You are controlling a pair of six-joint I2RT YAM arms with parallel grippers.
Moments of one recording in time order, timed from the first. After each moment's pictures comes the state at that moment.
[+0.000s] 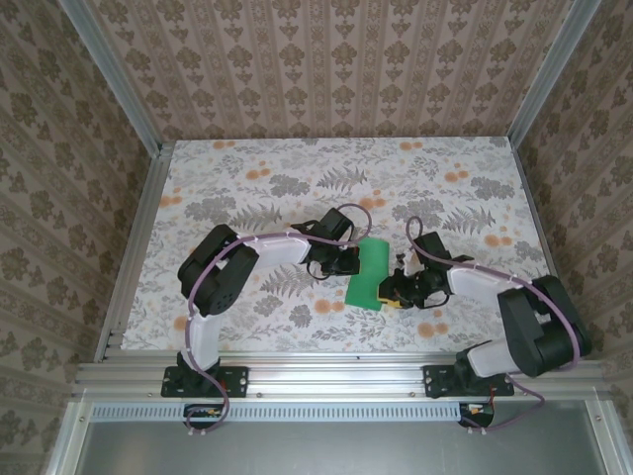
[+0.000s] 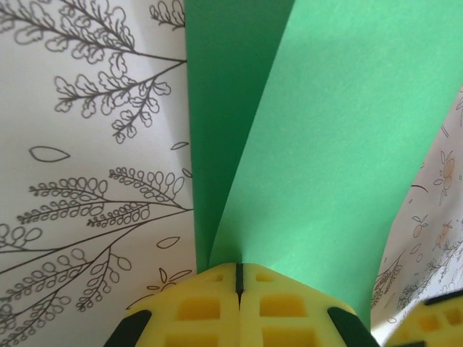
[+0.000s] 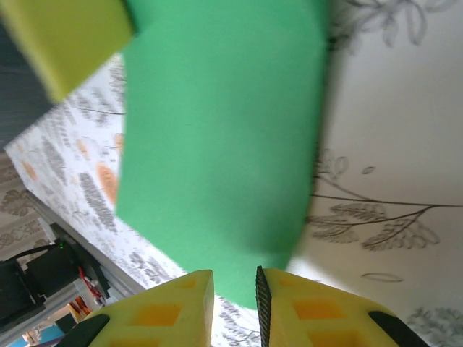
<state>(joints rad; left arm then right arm) -0.85 2.00 1.22 -0.29 0.38 -0.68 0.29 1.38 0.54 -0.36 -0.66 0.63</state>
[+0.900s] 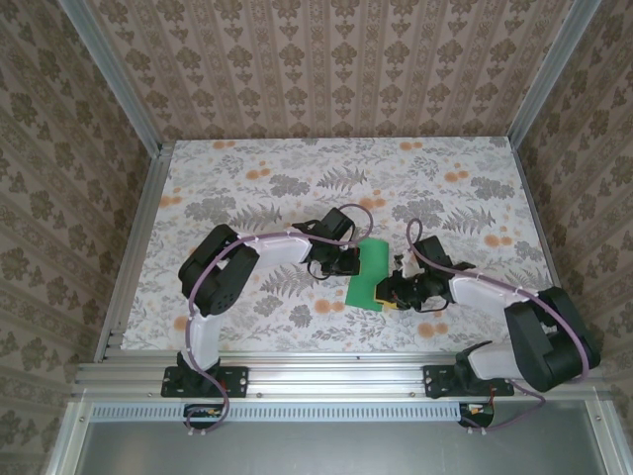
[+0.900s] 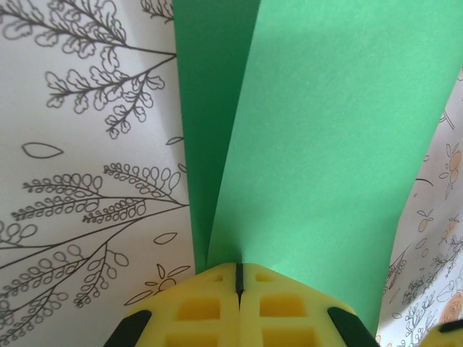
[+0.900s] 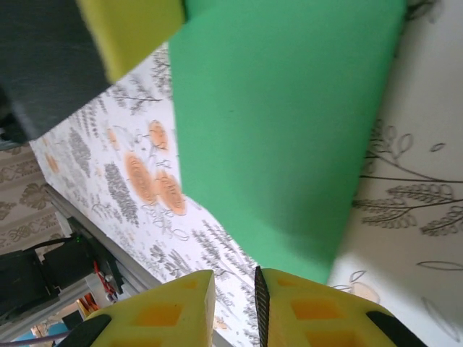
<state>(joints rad) -0.86 2.00 1.24 -0.32 0.37 -0.66 0.33 1.32 0.49 -0.28 -0.67 0.70</state>
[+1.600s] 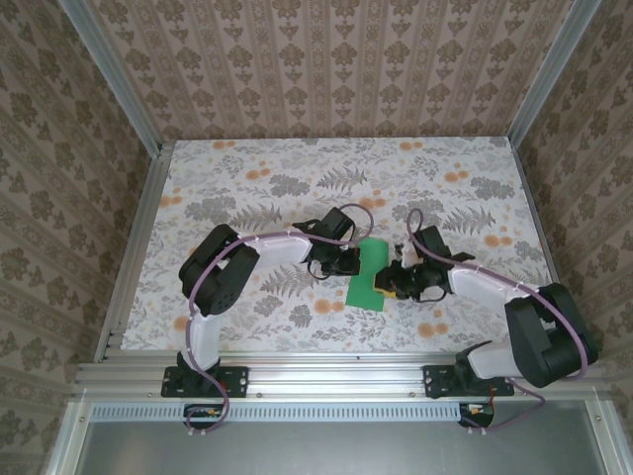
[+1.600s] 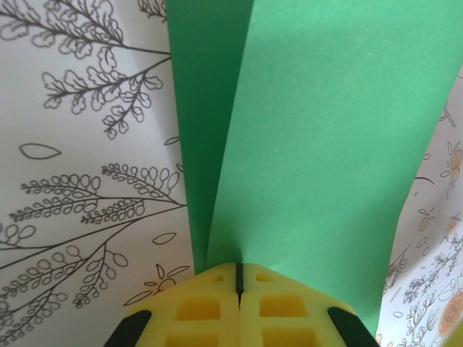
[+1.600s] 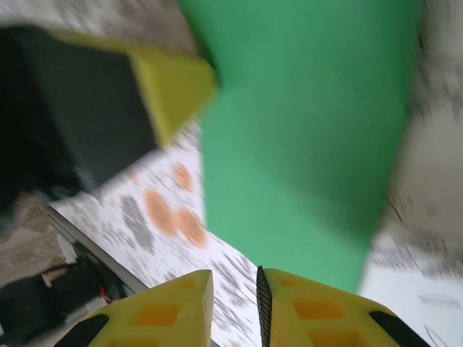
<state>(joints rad) -0.86 2.00 1.25 -0.33 0.37 -0.65 0.31 1.36 0.61 -0.32 -0.62 0.70</state>
